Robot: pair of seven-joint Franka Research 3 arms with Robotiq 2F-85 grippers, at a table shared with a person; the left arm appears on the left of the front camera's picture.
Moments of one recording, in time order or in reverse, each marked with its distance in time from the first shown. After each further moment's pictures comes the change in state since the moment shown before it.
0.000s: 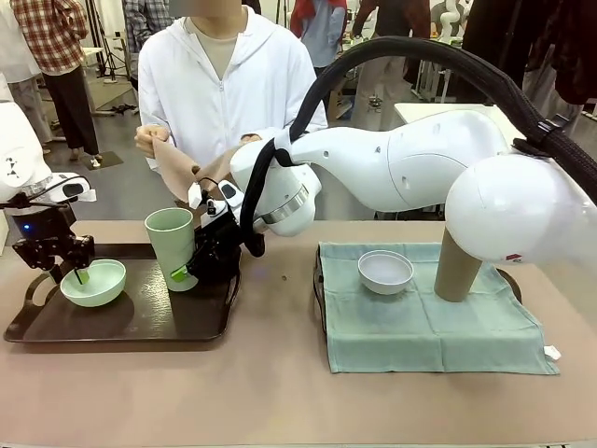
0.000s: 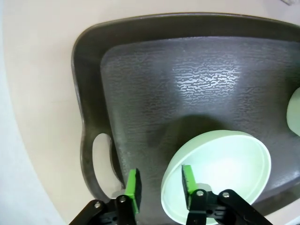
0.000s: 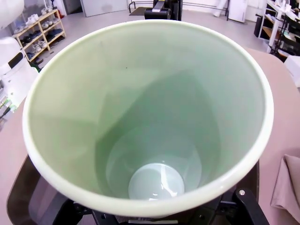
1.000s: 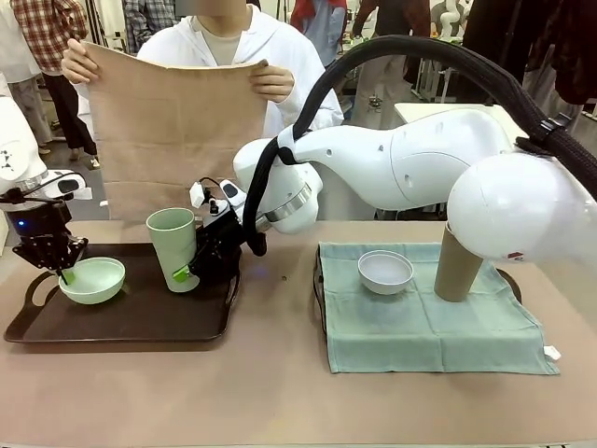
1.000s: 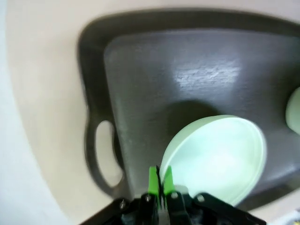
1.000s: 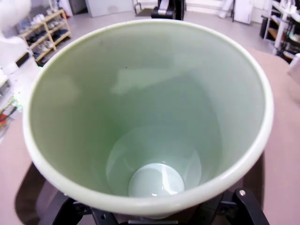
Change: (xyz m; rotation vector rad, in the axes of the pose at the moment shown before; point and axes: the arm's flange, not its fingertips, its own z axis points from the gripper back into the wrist) left arm -0.006 0.005 0.013 -0.014 0.037 0.018; right arm 0.004 0.005 0.007 0.050 -0.008 0.000
